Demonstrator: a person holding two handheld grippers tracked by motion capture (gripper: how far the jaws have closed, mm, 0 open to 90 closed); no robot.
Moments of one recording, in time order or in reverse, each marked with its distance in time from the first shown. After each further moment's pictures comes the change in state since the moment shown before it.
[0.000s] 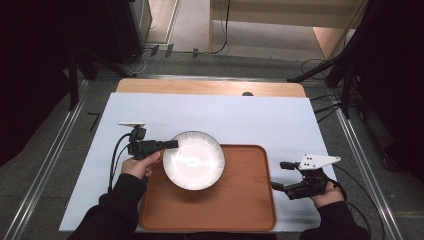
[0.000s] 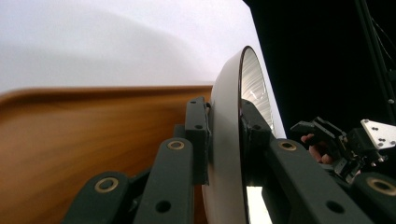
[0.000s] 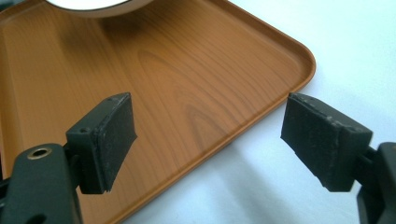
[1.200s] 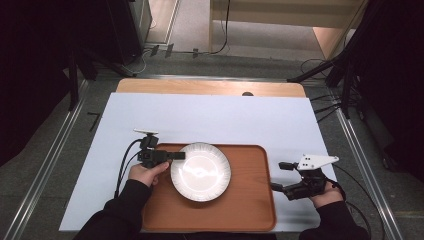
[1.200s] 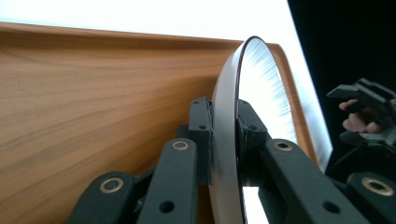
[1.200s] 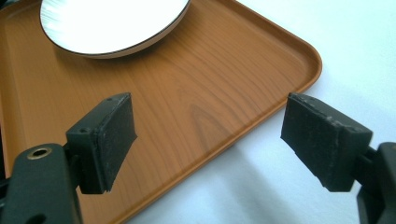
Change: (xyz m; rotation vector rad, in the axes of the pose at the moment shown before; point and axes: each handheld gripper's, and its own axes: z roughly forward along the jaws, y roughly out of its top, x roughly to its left) left arm -0.003 -0.018 0.026 0.106 0.103 0.100; right arm 0.002 0.001 0.002 0.014 0.006 -0.002
